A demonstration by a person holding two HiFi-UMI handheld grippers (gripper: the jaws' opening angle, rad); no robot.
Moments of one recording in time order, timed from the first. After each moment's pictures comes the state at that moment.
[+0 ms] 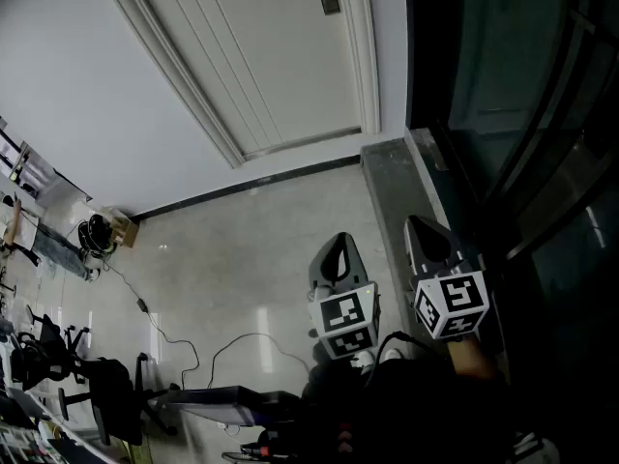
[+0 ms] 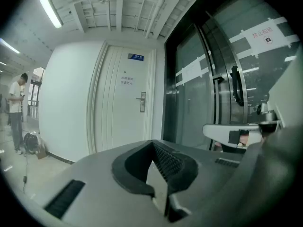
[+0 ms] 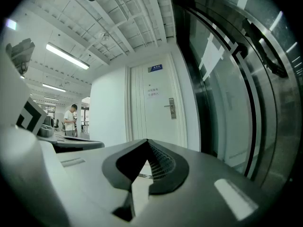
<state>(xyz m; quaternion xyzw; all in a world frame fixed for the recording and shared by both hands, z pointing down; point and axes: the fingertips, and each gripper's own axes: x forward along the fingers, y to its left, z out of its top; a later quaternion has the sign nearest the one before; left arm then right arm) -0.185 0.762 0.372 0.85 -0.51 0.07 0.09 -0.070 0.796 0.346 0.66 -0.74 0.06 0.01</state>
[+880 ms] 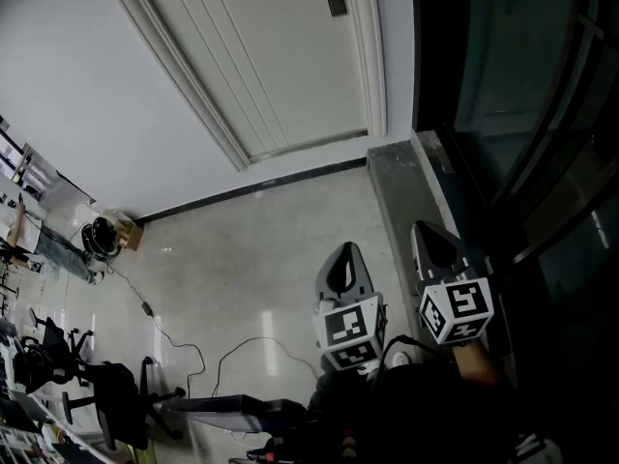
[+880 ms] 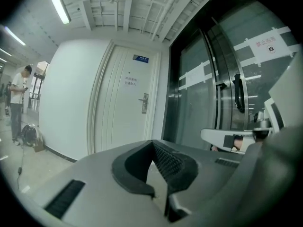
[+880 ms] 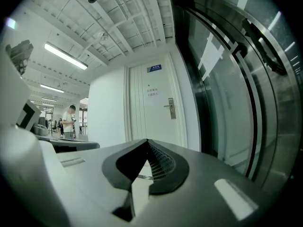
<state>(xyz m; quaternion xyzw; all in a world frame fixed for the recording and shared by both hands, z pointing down) -0.205 0.758 0.372 0.85 -0.51 0.04 0.12 -0.084 0.784 0.350 0.67 -0.74 0.06 0.00</state>
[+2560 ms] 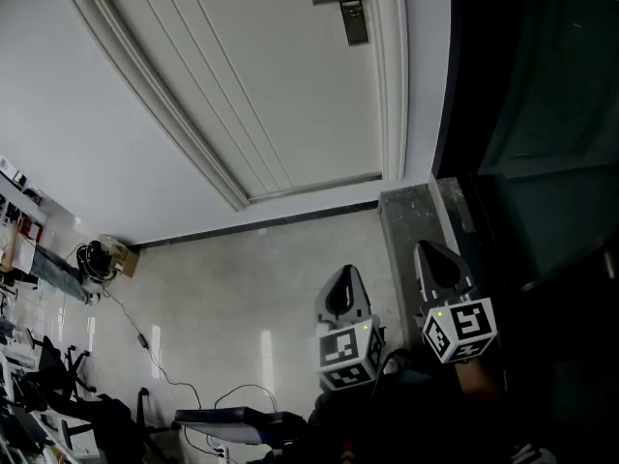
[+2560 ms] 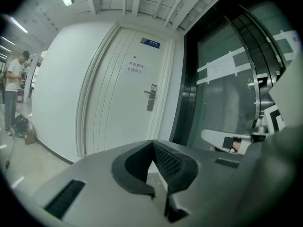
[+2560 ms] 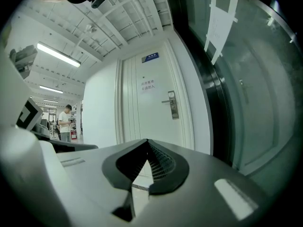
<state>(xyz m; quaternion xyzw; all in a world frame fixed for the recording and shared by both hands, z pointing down) -0.121 0.457 0.395 0.84 -0.52 0.03 0.16 0.009 0.476 0.365 0.65 -0.76 0.07 -0.01</state>
